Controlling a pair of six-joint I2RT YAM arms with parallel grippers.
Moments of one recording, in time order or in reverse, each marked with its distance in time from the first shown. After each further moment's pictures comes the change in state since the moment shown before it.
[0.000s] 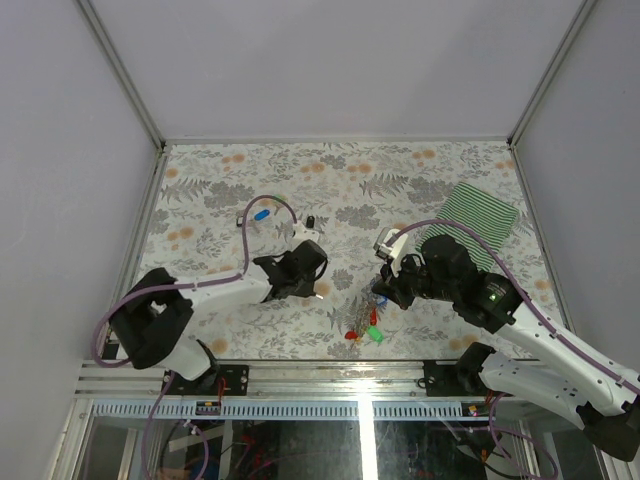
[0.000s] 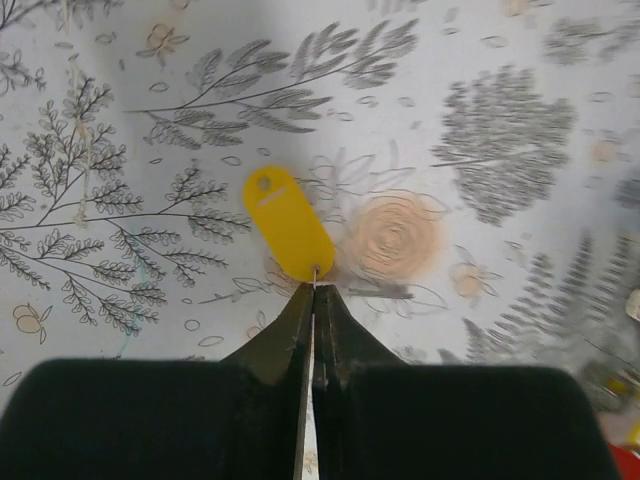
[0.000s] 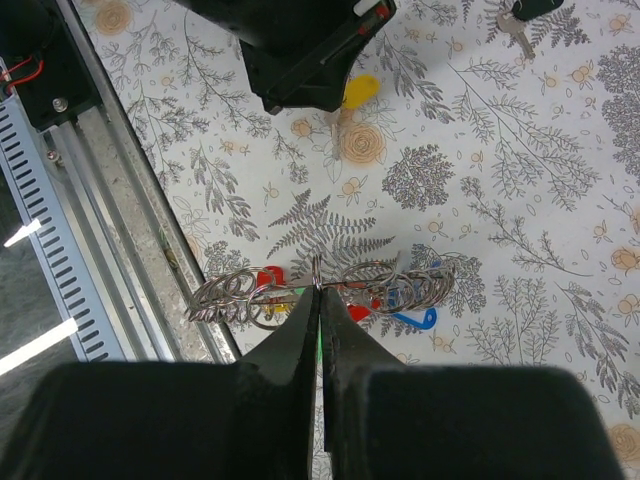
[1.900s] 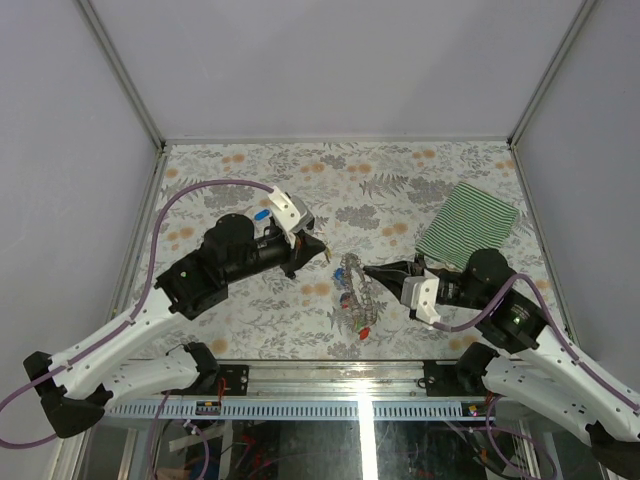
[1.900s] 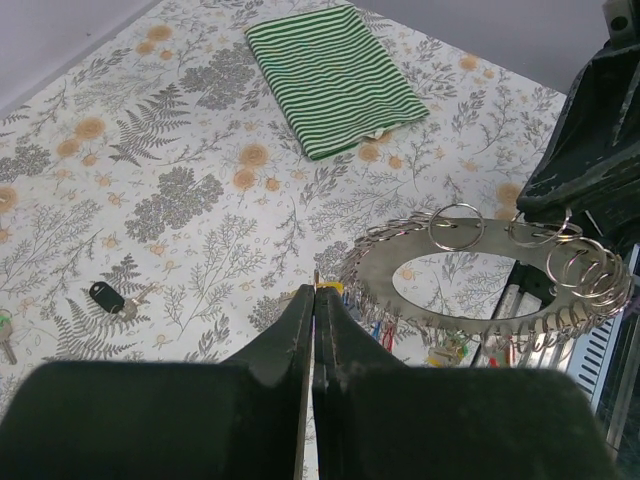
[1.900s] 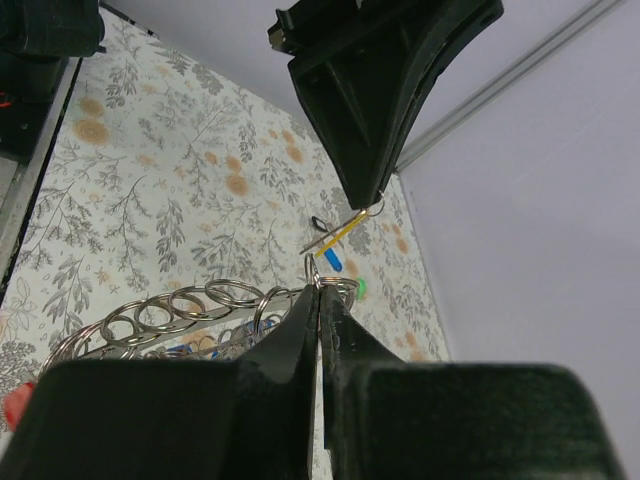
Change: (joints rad) left arm -0.001 -0.589 0.206 0.033 0.442 0.602; right arm 0.000 -0.203 -0.084 0.408 -0.293 -0.665
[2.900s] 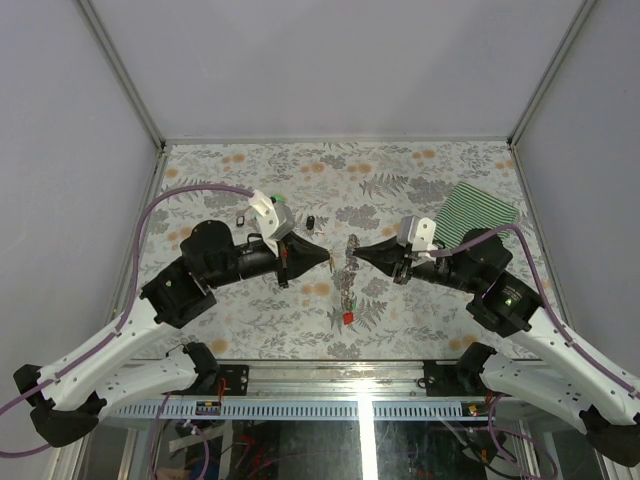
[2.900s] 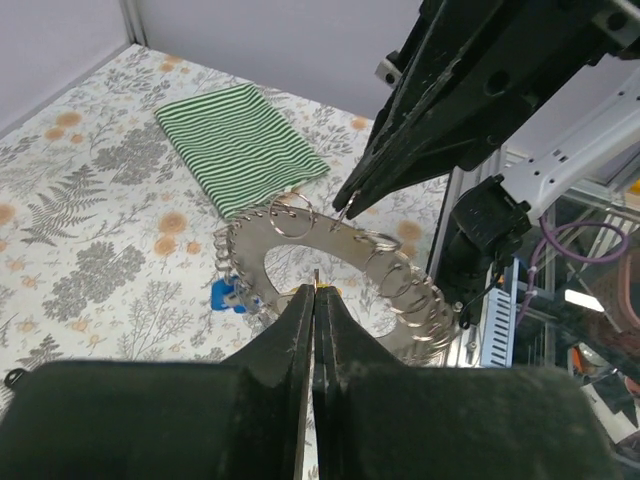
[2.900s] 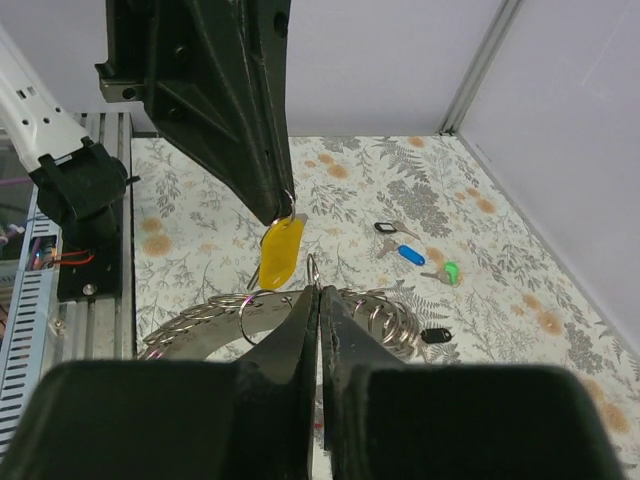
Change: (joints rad) left arm 0.000 -0.085 -0.024 0.099 0.194 -0.074; right arm 0.000 0.152 0.141 0.074 0.108 0.512
